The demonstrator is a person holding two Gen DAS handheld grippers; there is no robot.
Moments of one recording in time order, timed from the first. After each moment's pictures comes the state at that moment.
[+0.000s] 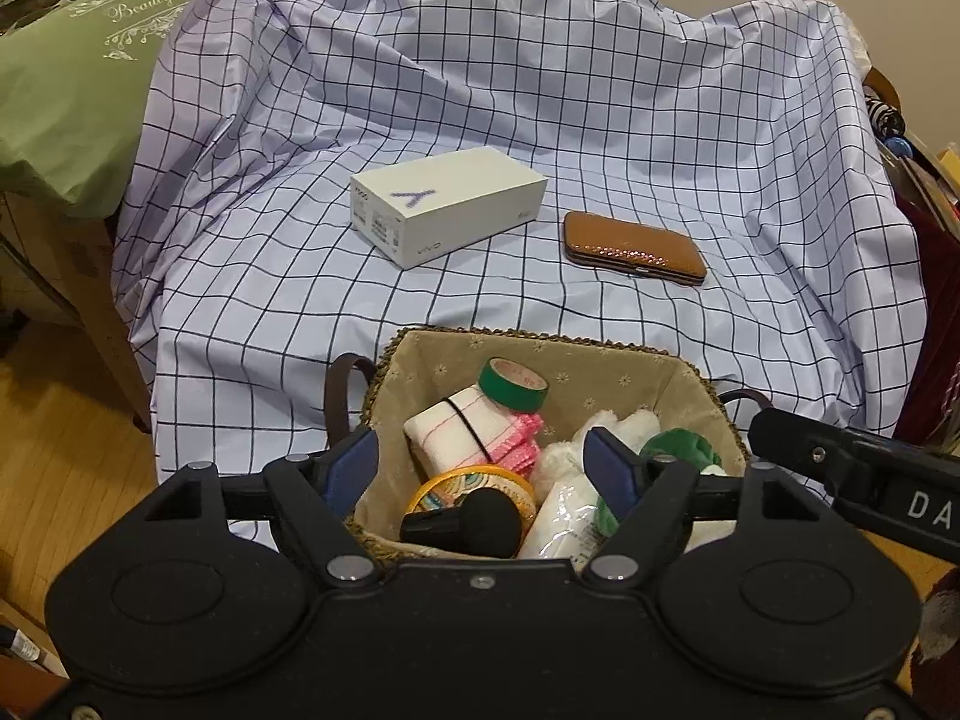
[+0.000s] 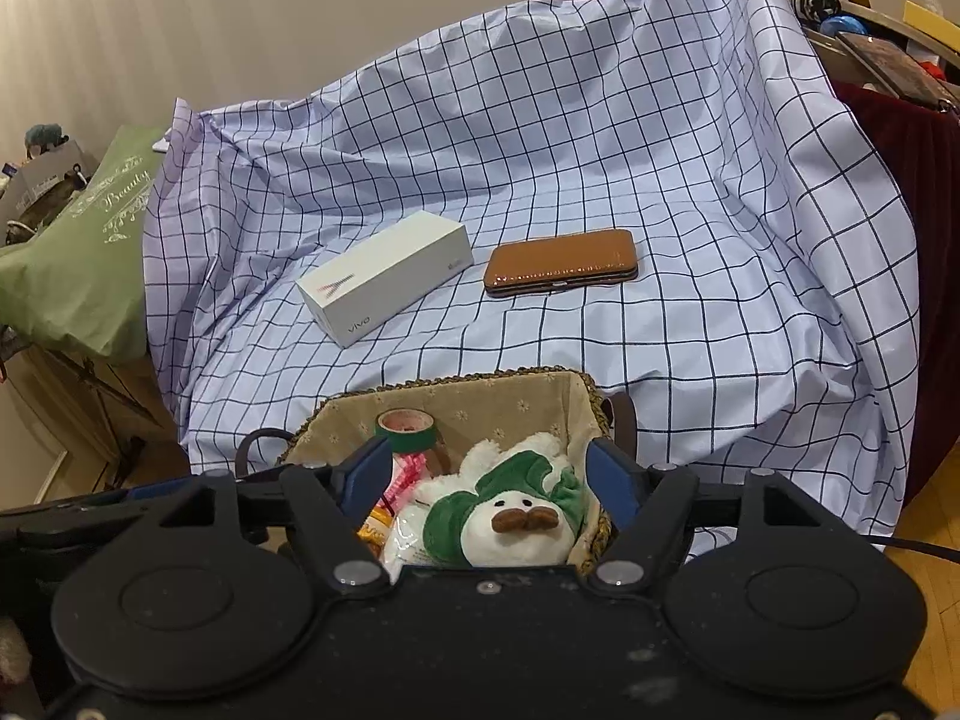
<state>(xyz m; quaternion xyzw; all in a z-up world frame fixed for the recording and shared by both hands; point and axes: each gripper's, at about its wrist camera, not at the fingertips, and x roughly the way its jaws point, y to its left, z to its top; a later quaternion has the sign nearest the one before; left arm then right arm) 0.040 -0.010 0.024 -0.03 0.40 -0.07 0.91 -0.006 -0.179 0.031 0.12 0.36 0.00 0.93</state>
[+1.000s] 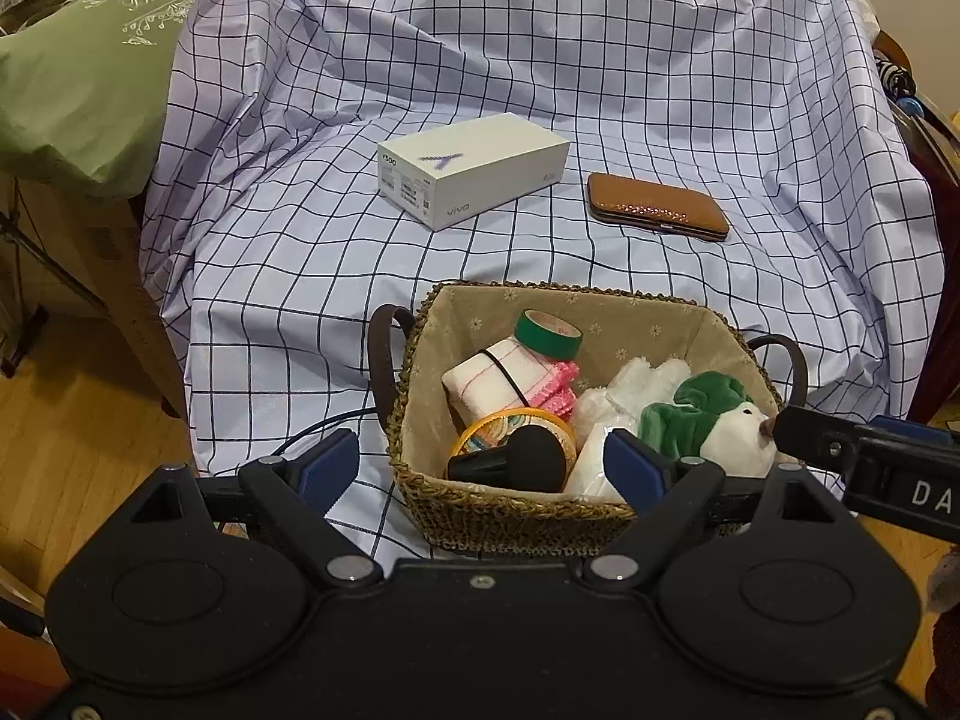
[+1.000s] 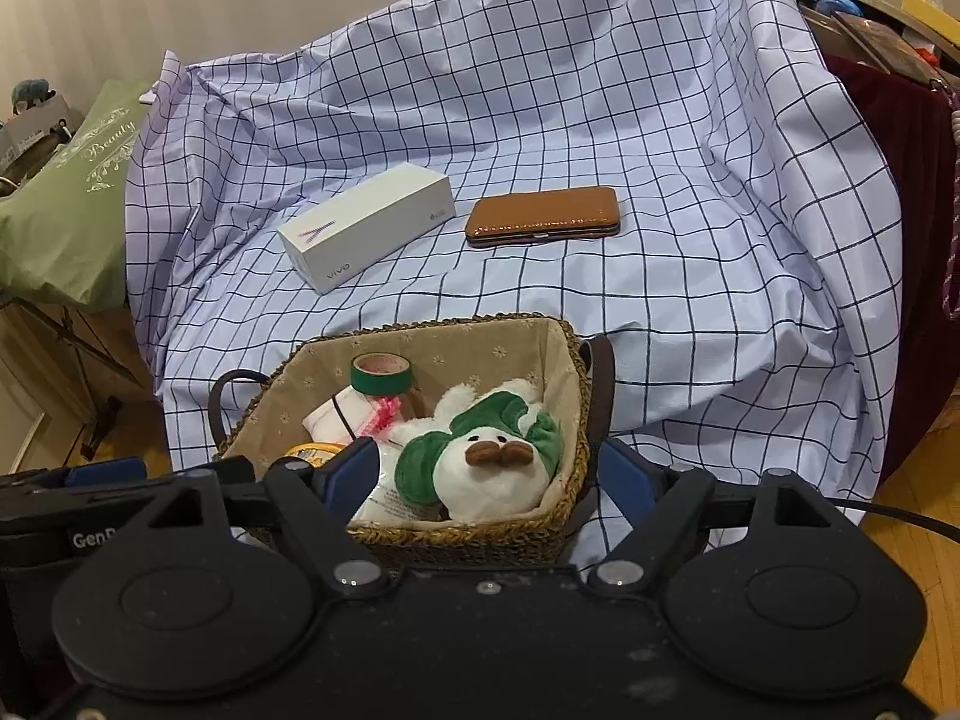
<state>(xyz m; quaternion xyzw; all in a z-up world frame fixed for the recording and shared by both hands) 0.024 -0.001 0.017 0.00 0.42 -0.06 0.91 -0.015 -0.178 0.018 0.10 0.39 0.00 0.91</state>
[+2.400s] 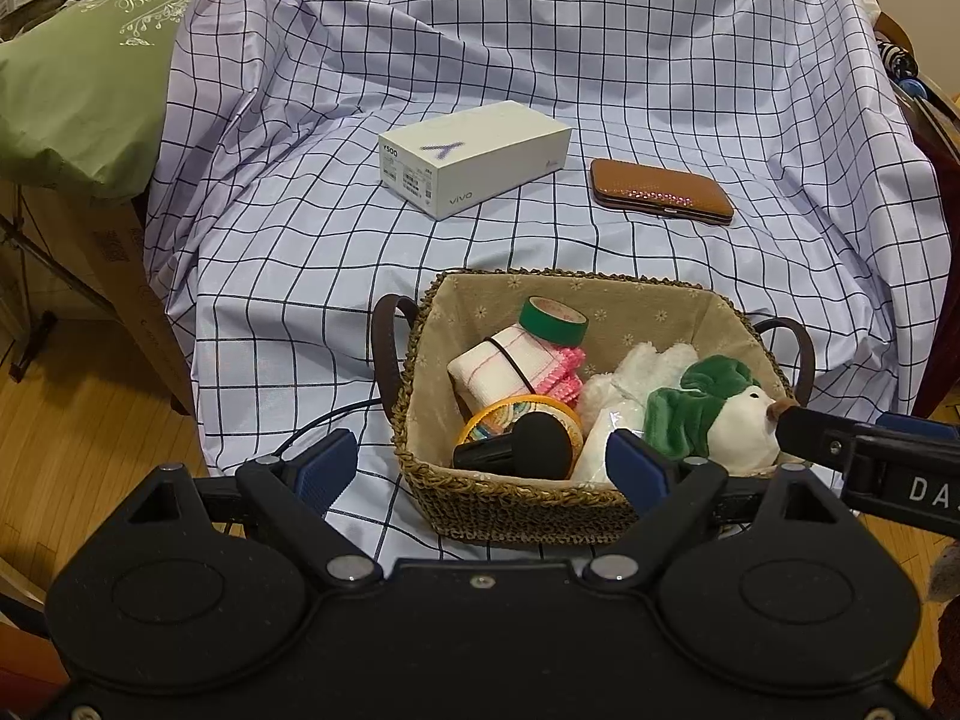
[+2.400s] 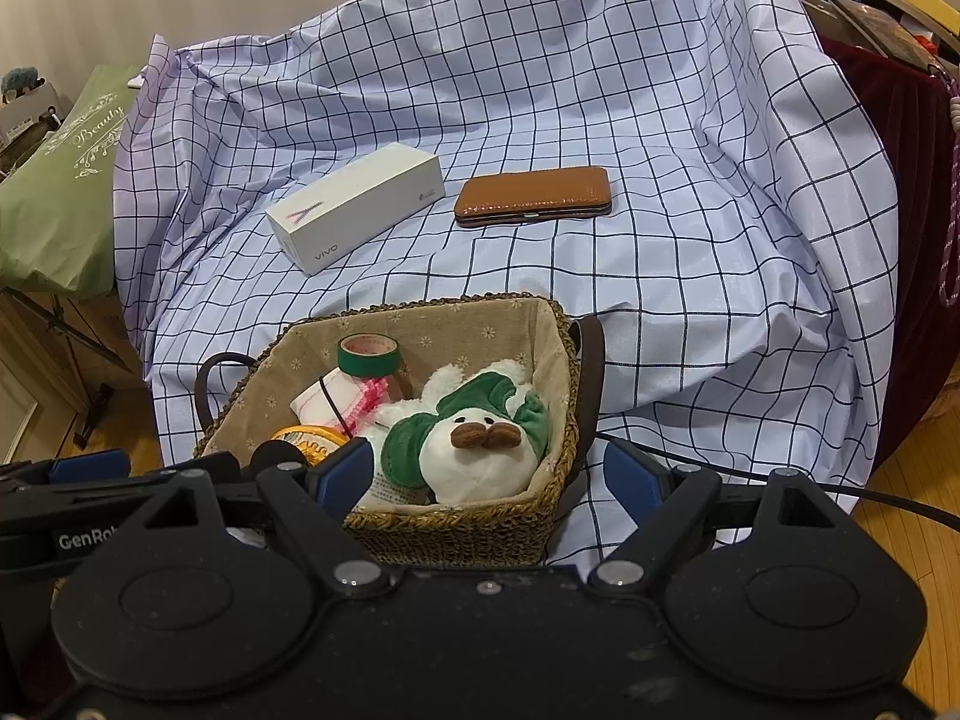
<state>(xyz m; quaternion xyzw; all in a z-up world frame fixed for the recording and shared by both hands) 0.023 -0.003 0.015 0.01 0.43 -0.06 0.90 -0.012 -0.182 0.013 0.10 0.41 -0.01 0.91</state>
